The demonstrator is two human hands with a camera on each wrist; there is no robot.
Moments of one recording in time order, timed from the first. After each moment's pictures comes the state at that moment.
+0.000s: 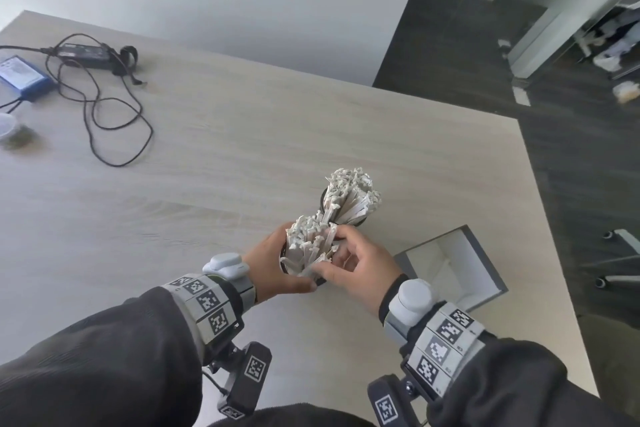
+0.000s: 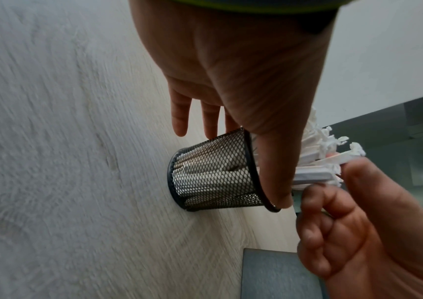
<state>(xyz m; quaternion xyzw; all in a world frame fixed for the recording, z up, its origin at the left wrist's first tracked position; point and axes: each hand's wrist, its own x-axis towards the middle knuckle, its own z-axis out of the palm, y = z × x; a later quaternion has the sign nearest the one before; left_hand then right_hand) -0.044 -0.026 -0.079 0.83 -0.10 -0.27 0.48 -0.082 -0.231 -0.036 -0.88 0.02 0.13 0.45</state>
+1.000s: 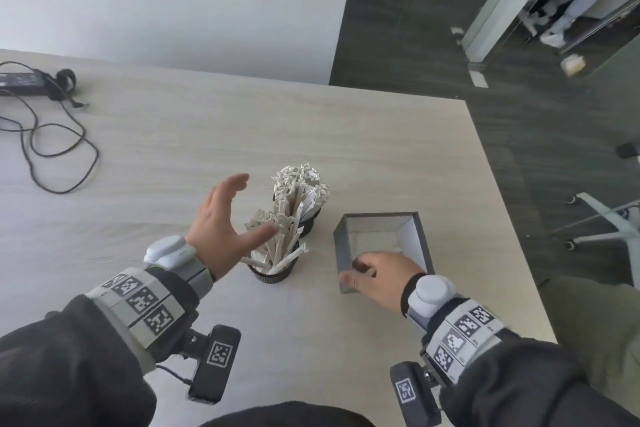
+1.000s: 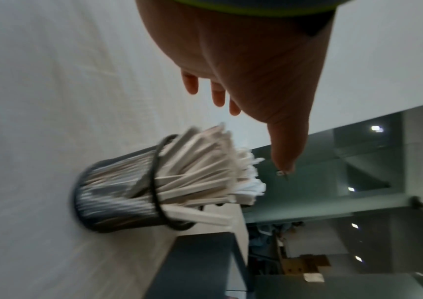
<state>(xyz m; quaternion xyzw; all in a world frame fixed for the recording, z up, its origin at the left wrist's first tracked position) -0.021 -0.044 -0.028 0.88 -0.12 -0.08 0.44 -0.112 -0.333 -0.037 -0.93 0.05 0.29 0.22</state>
